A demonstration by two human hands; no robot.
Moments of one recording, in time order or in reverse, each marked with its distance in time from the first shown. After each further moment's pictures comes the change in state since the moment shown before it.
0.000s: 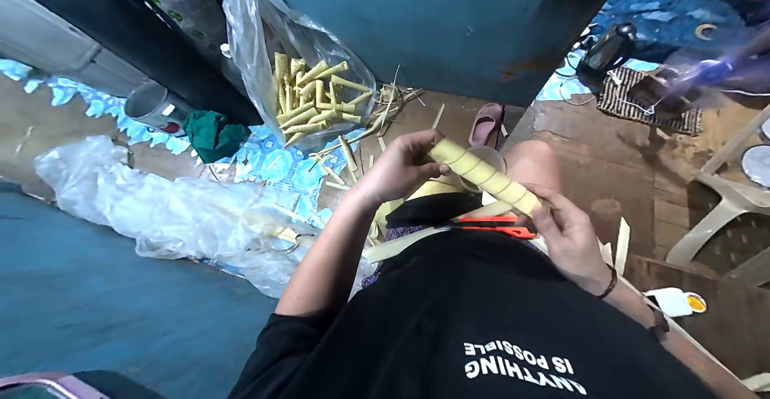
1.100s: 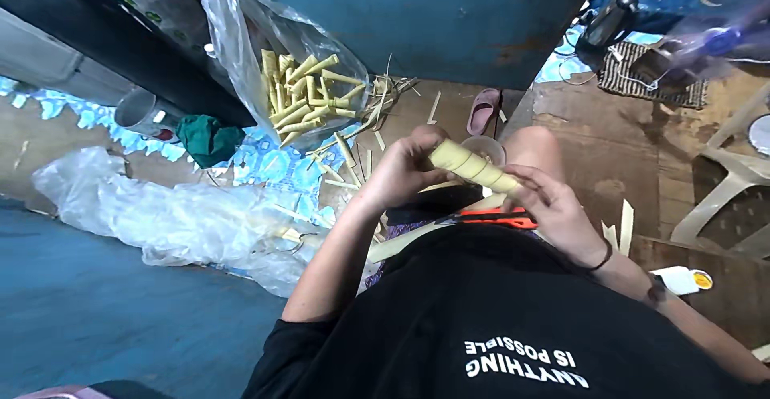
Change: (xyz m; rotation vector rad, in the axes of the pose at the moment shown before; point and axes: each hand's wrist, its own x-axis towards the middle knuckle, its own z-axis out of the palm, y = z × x) left_hand 0.001 -0.005 0.011 0.051 0.018 -0.005; right_hand 0.022 -0.010 0.011 0.172 -0.079 0.120
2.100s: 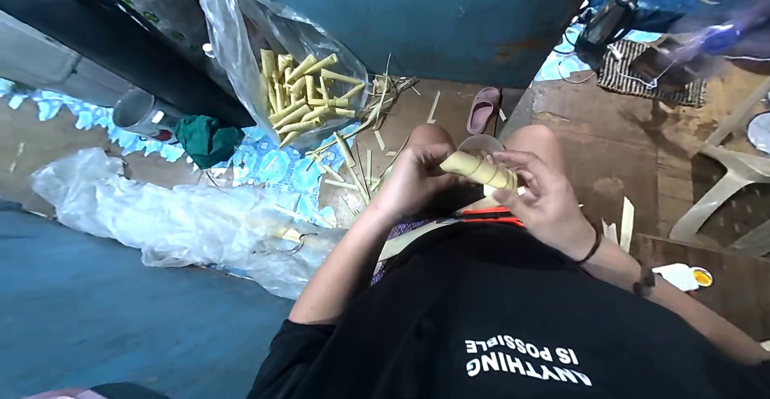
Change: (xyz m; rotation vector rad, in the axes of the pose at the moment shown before) left_hand -0.005 0.000 0.020 -0.014 0.070 -0.015; right_hand 0.017 -0.011 0.012 -0.260 -0.021 -0.183
